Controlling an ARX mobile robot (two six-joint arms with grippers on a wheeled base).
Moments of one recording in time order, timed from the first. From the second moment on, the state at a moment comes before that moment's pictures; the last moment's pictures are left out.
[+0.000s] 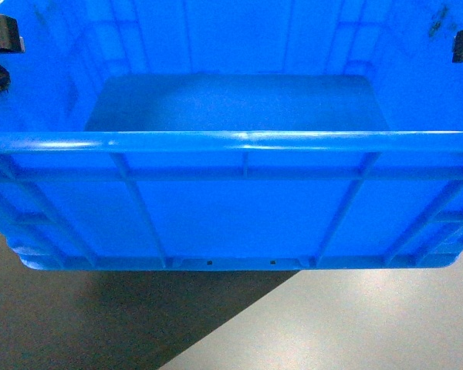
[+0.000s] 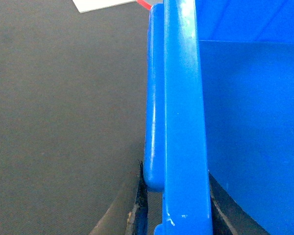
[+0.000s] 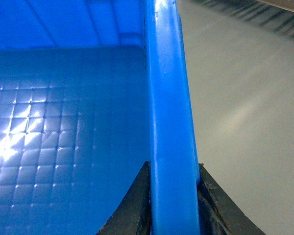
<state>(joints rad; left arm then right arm) -0.15 1.33 0.77 0.21 -0.14 -0.07 0.21 1.42 0.81 0.25 0.19 0.12</state>
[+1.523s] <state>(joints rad) -0.15 1.33 0.77 0.21 -0.14 -0.07 0.21 1.42 0.81 0.25 0.19 0.12</state>
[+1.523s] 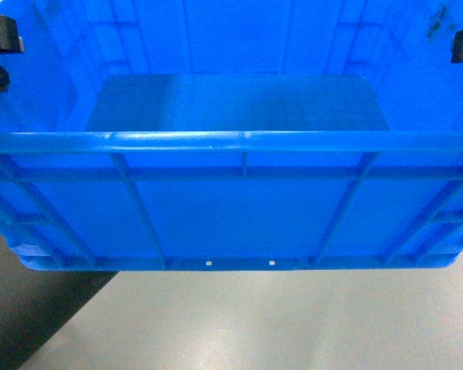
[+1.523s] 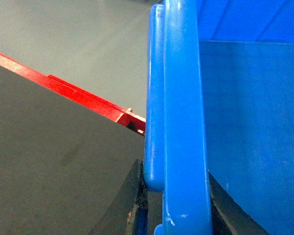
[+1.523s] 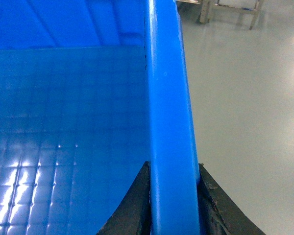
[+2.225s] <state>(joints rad) -0.15 1.33 0.77 0.21 -0.14 -0.07 0.21 1.42 0.81 0.25 0.19 0.12</state>
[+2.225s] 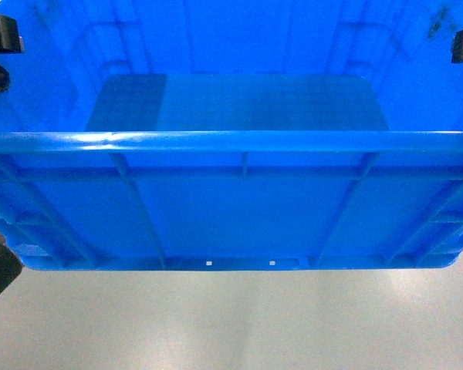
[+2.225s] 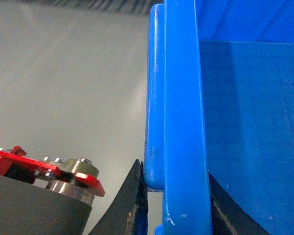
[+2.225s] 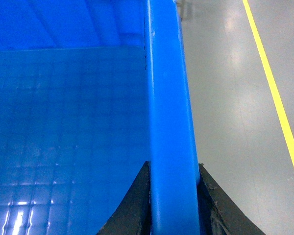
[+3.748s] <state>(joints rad) -0.15 1.33 0.77 0.21 -0.14 -0.08 0.21 1.41 0.81 0.25 0.20 0.12</state>
